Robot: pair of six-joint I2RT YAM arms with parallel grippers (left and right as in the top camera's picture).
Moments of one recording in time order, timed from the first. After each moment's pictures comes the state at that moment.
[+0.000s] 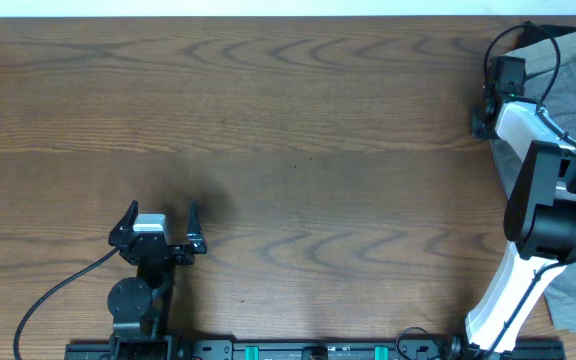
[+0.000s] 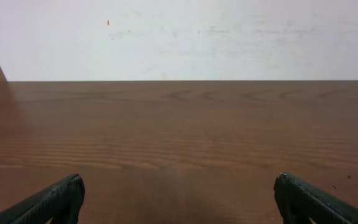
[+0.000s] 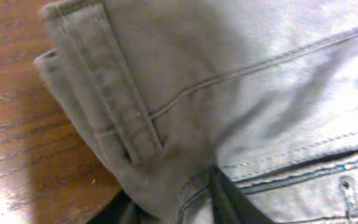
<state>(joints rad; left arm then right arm) 0.00 0.01 0.02 -0.11 0.02 -0.01 -0.17 2.16 1.43 -0.39 0.42 -0.12</state>
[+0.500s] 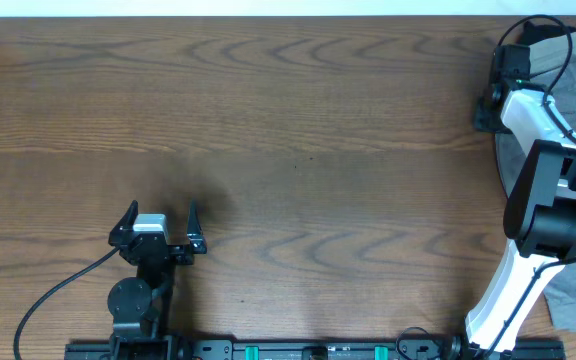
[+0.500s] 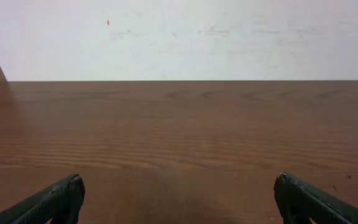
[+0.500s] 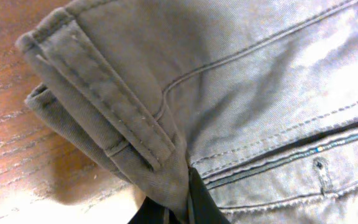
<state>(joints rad) 0.00 0.01 0.02 -0.11 0.02 -0.01 -0.17 2.18 1.56 -0.56 0.42 0.01</state>
